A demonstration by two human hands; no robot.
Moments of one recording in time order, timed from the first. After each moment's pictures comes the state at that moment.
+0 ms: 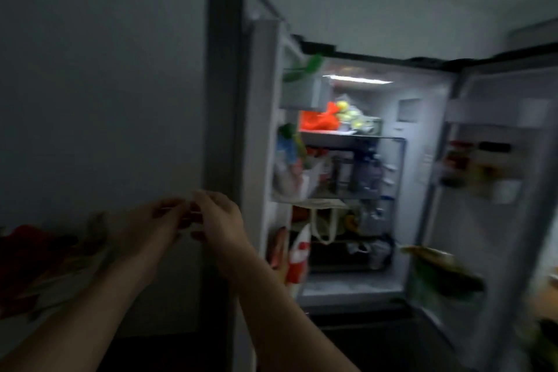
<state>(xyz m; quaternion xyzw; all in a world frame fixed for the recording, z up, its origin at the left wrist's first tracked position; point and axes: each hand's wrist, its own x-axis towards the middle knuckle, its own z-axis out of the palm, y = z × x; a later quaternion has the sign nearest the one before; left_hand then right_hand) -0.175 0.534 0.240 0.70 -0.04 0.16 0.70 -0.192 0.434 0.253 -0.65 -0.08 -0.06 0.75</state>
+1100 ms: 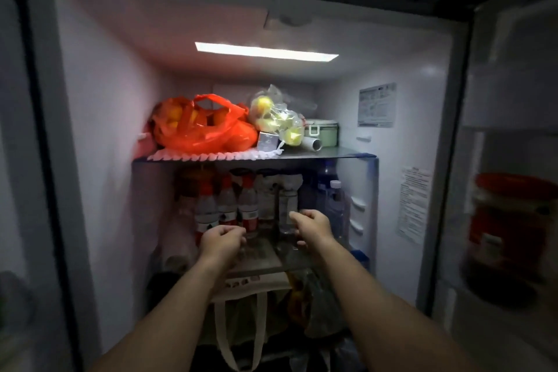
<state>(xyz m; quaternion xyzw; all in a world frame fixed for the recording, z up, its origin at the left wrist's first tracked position) 0.224 0.052 0.224 0.71 -0.01 0.00 0.70 0.216 -0.141 0.230 -0.71 0.16 -0.16 0.66</state>
